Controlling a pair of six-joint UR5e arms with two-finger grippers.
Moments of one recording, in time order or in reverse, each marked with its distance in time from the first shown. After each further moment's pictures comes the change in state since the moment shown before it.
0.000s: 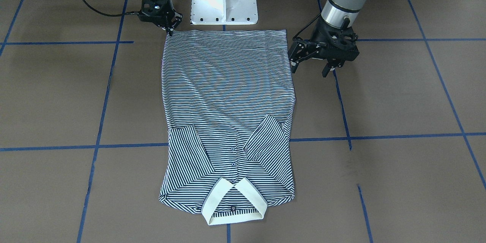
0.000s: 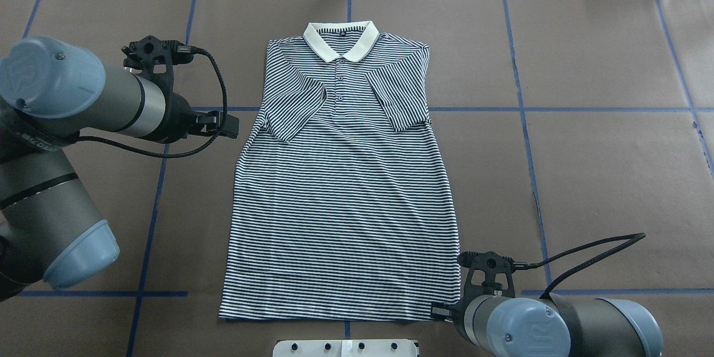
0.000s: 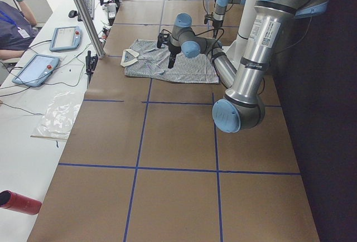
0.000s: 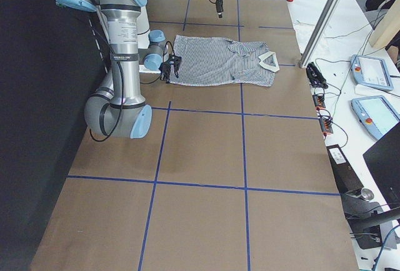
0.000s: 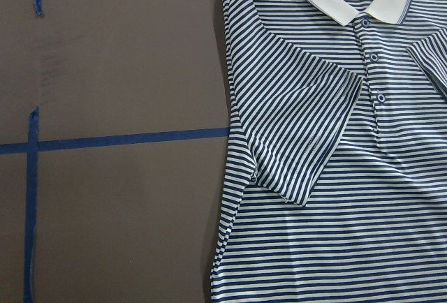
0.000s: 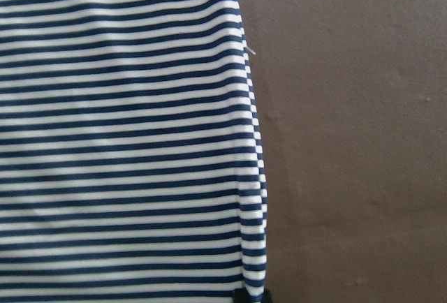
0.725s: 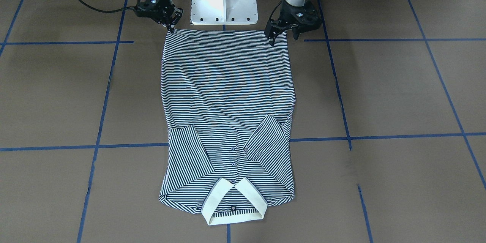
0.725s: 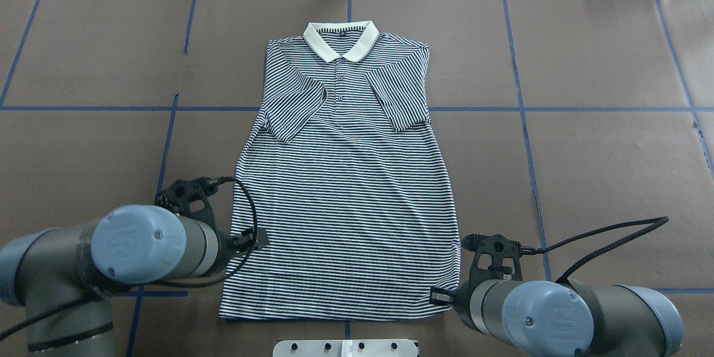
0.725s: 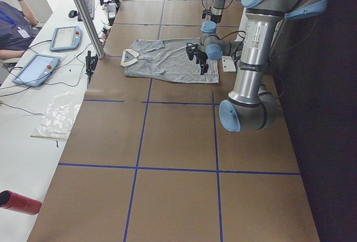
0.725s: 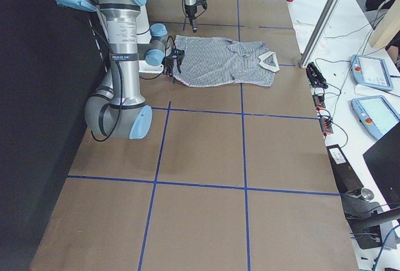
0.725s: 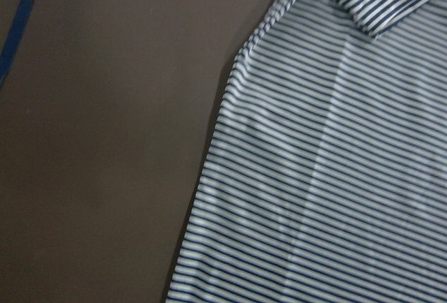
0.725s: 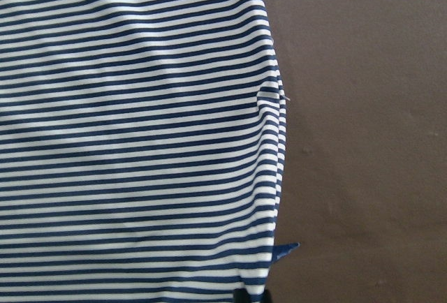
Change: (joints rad) left arm 0.420 0.077 -0.096 0.150 0.213 -0.585; right arm 0.047 -0.003 0.067 0.002 0.019 -0.011
